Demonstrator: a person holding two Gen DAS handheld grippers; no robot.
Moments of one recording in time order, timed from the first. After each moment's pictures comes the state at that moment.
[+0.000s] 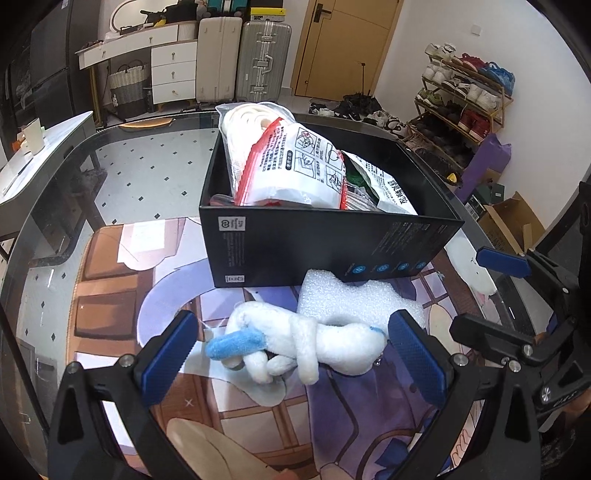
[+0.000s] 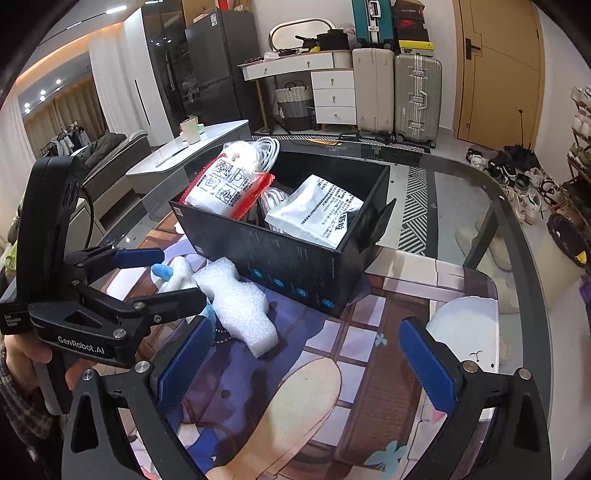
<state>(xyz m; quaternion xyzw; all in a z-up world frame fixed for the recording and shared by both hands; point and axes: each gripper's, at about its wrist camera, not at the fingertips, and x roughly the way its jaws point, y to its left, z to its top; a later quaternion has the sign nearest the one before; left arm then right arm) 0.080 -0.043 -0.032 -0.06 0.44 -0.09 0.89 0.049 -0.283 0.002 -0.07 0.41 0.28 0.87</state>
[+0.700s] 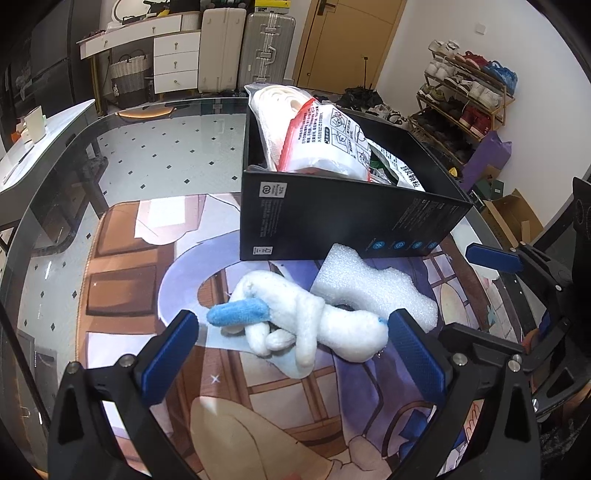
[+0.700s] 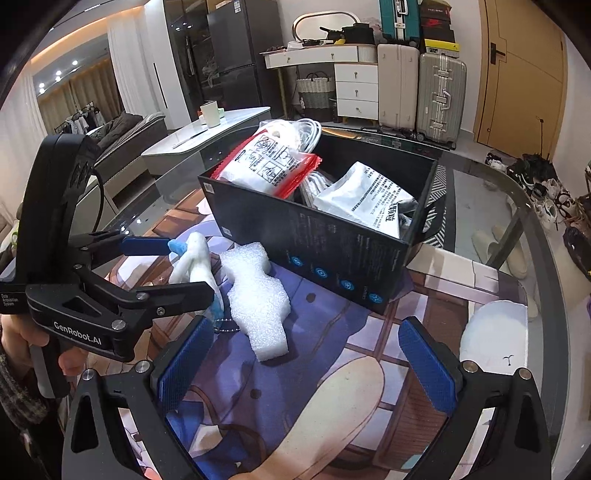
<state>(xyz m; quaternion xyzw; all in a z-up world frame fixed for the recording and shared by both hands) 0.065 -0.026 -0.038 -0.07 0.46 -0.10 0.88 0.044 -0.253 -0.010 -0.10 0.42 0.31 0.85</state>
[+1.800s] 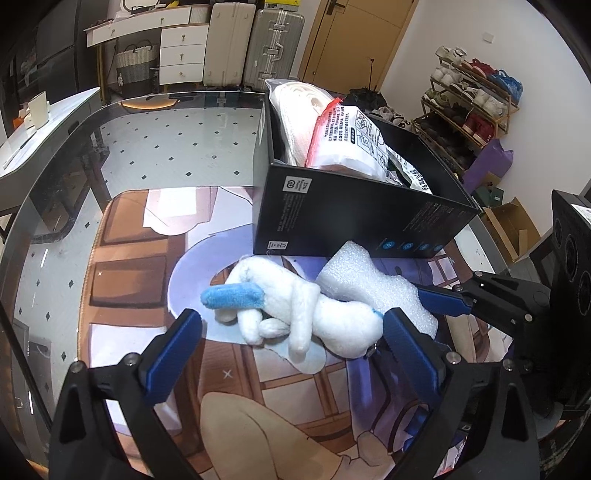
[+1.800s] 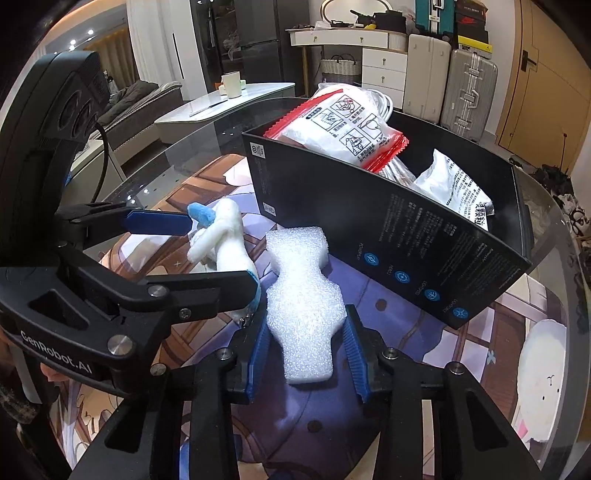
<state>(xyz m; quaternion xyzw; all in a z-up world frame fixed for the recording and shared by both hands) 0.066 -0.018 -0.040 -0.10 0.46 -0.09 0.88 0.040 -0.191 -0.038 -0.14 0.44 0.33 0.83</state>
